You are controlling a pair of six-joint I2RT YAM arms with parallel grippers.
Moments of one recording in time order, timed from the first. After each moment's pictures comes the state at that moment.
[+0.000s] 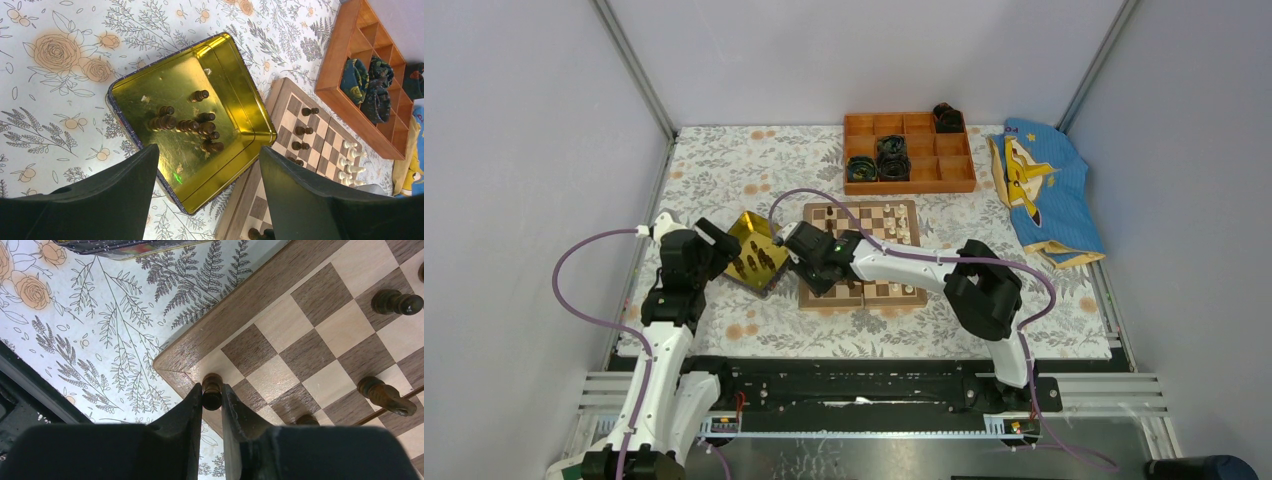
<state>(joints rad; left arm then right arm) 0.01 0.71 0.58 -0.40 -0.10 -0.69 1.08 2.03 1.56 -0.56 0.04 0.19</state>
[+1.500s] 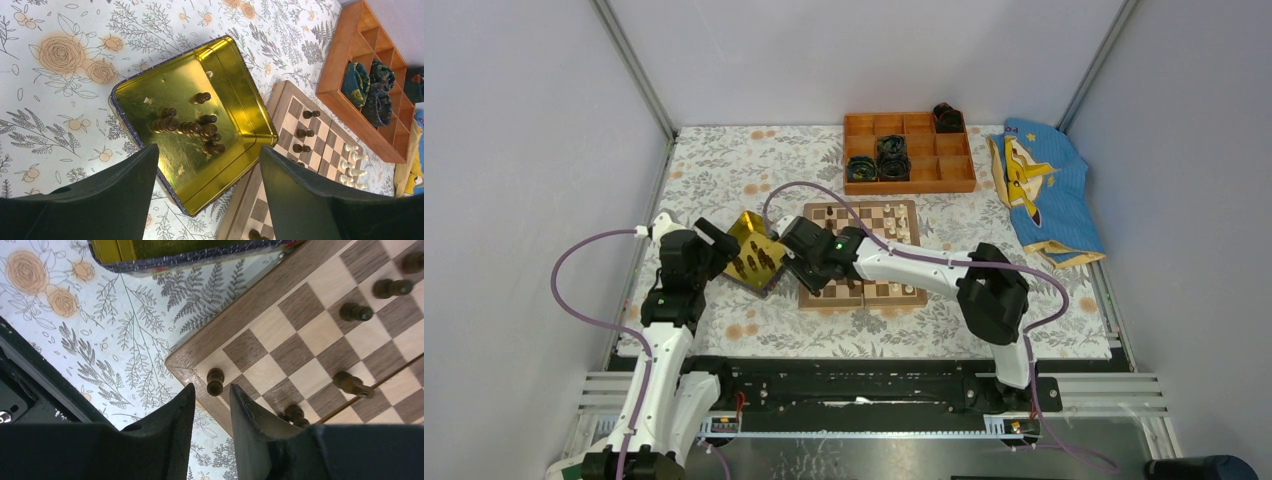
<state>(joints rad) 0.01 0.71 0.58 -0.40 -0.11 -0.69 1.10 1.99 1.60 -0.60 0.08 0.17</state>
